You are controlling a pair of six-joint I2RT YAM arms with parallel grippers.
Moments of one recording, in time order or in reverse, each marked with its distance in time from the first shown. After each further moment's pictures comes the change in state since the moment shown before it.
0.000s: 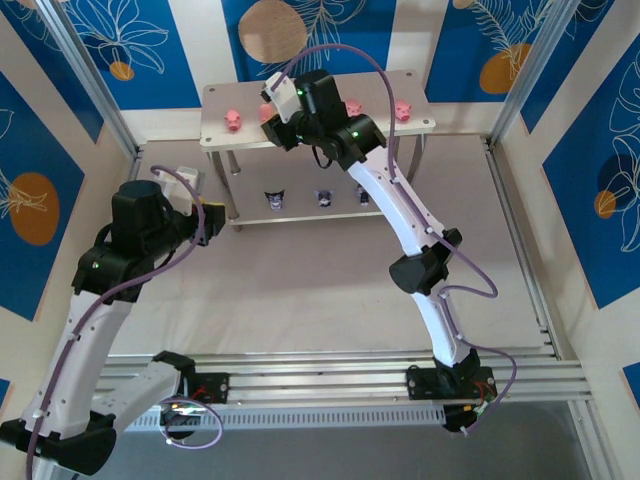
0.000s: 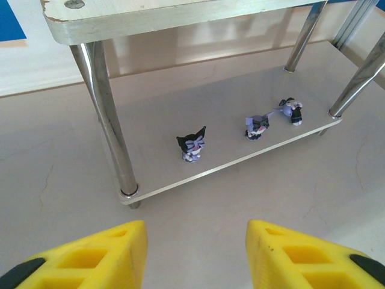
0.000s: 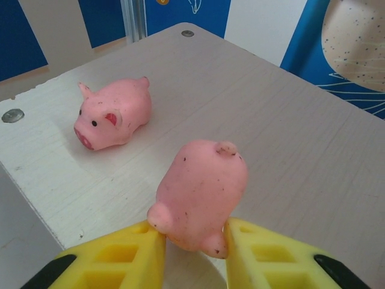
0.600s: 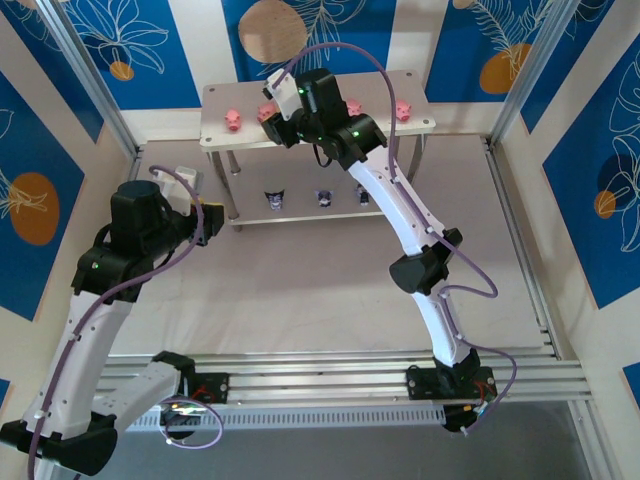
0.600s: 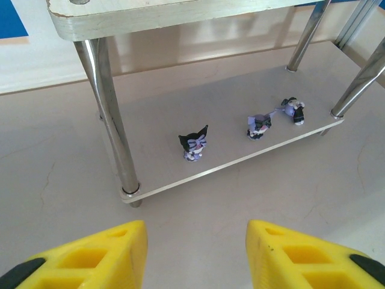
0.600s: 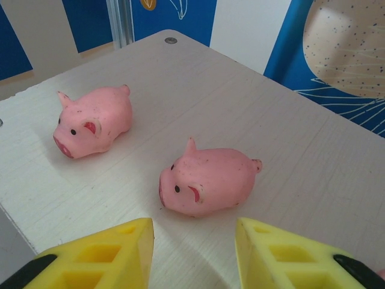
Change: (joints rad) left arm 0.013 -0.001 -0.006 0.000 0.011 0.000; right arm -0.001 0.000 0.000 0.017 0.033 -0.006
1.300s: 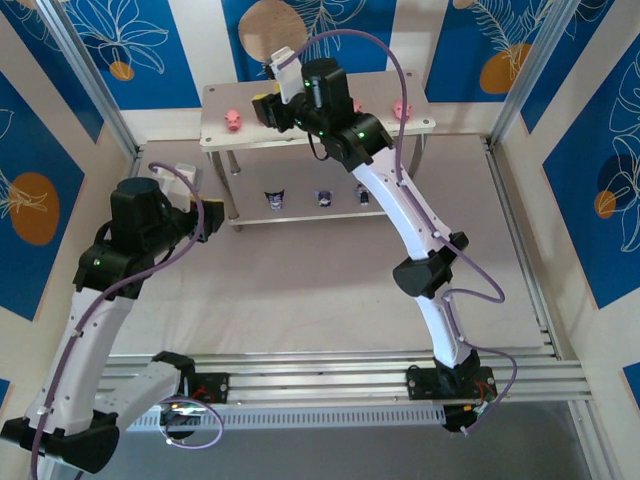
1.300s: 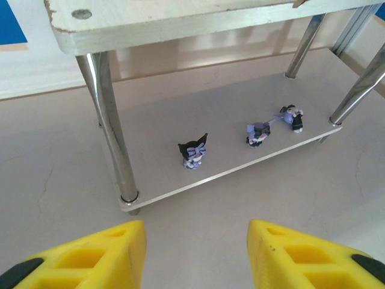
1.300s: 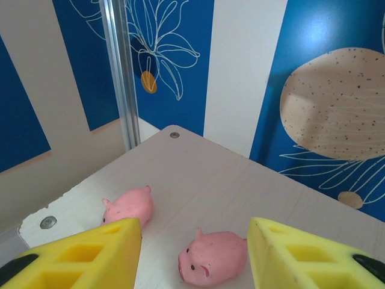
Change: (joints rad) left arm 0.019 0.046 0.038 0.030 0.033 0.000; right arm 0.037 -0.046 -0.005 0.180 0.056 0.090
